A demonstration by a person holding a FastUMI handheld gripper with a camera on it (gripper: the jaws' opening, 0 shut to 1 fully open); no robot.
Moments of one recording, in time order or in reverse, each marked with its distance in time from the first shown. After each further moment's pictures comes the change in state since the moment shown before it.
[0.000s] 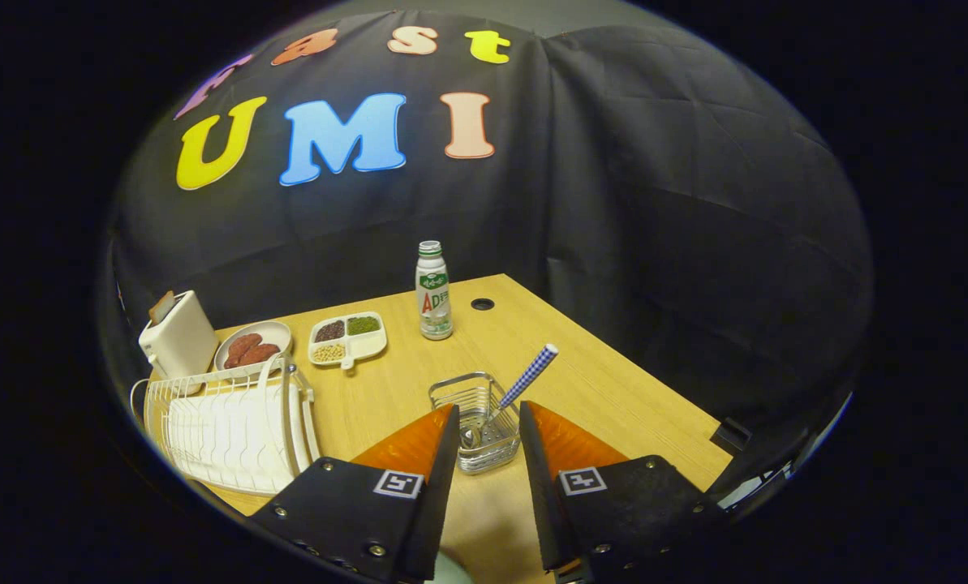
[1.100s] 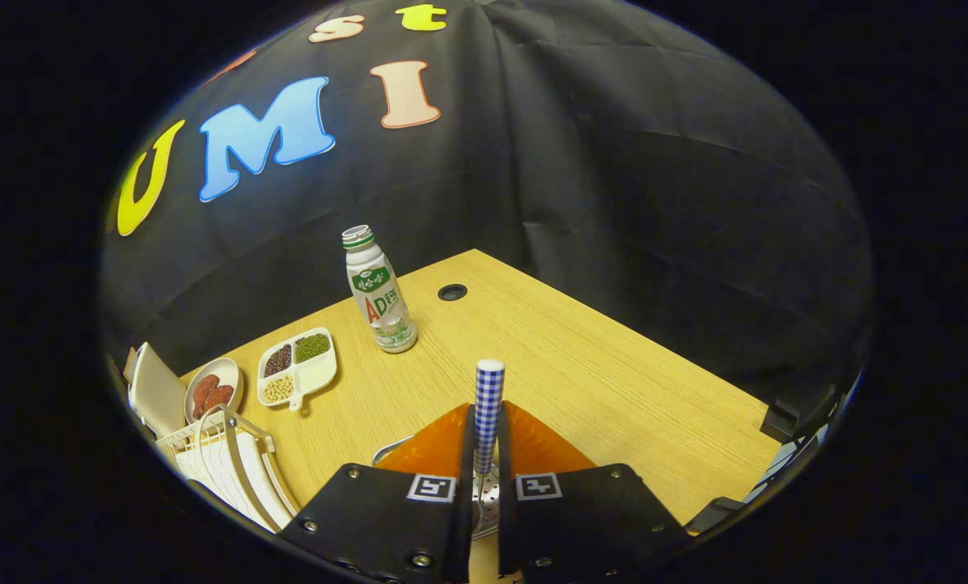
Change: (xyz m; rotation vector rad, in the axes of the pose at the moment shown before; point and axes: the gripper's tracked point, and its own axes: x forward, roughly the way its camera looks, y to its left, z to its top) arm 0.107 -0.005 0.006 0.154 0.105 -0.011
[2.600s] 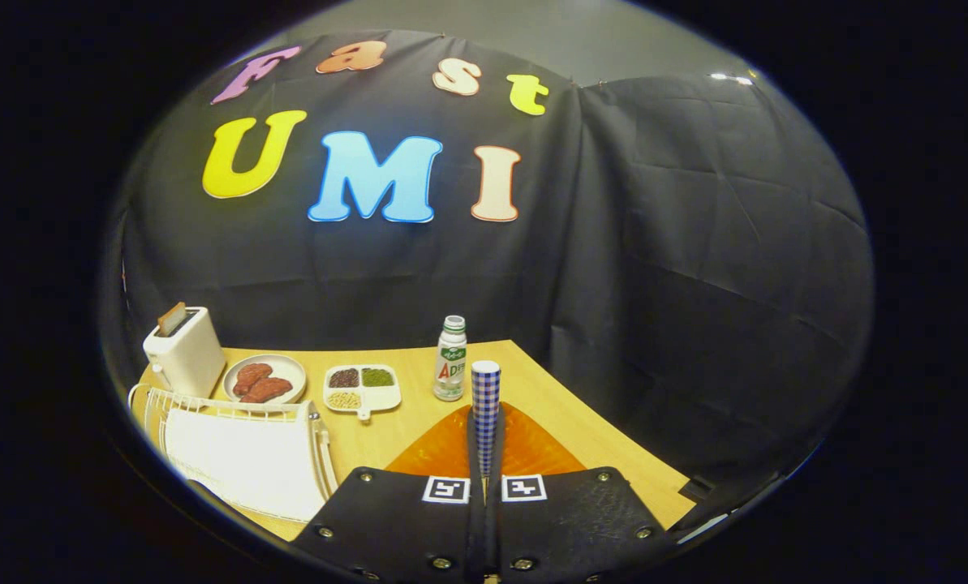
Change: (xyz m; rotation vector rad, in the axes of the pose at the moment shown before) arm -0.171 0.067 0.037 -0.316 -0.279 0.048
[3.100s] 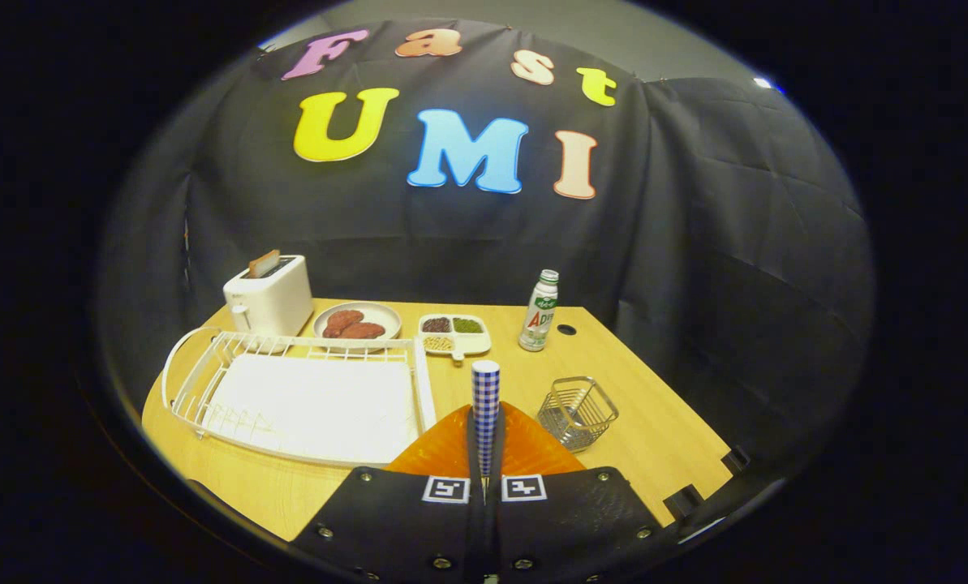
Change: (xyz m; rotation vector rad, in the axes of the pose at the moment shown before) arm -0.080 0.092 -0.074 -0.093 0.075 0.224
